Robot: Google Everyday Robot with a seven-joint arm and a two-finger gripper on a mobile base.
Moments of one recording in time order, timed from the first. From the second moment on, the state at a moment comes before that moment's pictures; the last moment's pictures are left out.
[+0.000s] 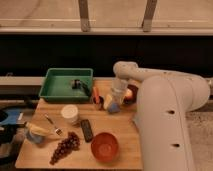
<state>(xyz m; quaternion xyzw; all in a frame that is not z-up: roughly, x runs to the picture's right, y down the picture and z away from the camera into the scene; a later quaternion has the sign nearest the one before) 0.070 0.092 0.891 -0.42 0.11 0.51 0.75</state>
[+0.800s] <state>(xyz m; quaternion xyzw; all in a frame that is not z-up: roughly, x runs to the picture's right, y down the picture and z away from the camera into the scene) 0.051 0.117 0.893 -0.40 0.15 0.49 0.76</state>
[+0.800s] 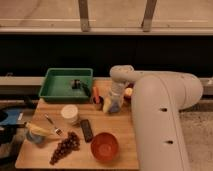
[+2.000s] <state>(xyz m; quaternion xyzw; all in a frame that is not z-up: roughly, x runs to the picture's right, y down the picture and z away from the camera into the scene) 0.053 0.121 0.896 -0.38 0.16 0.49 0.77</state>
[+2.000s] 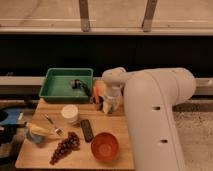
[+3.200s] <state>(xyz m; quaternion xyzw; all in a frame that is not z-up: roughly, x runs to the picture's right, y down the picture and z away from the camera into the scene) 0.125 0.070 0.816 -0.40 -0.01 0.58 0.71</state>
